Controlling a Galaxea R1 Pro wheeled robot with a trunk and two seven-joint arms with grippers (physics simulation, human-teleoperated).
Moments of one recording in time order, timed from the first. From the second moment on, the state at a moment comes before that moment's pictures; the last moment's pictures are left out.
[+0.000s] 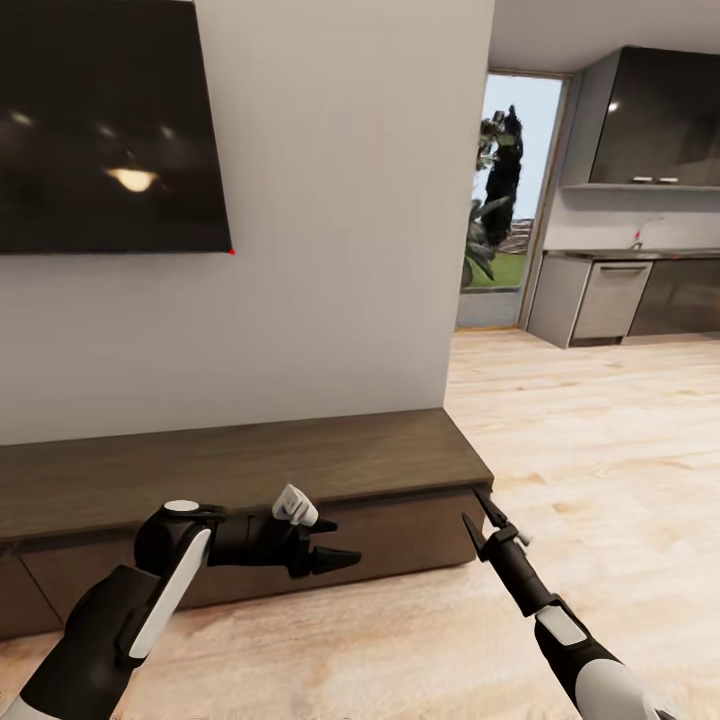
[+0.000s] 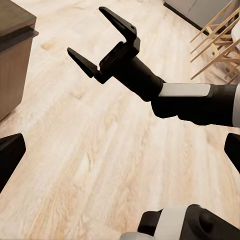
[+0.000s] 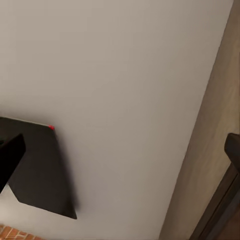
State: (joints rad) left arm -0.45 0.17 -0.28 -1.60 0.27 0.97 -0.92; right arm -0.64 -0.06 -0.56 -0.24 -0.70 0.38 1.16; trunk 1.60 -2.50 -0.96
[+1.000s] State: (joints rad) left arm -0.45 0.17 -0.28 -1.60 0.27 0.96 -0.92; right arm -0.64 -0.06 -0.56 -0.24 -0.70 0.38 1.20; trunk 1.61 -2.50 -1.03
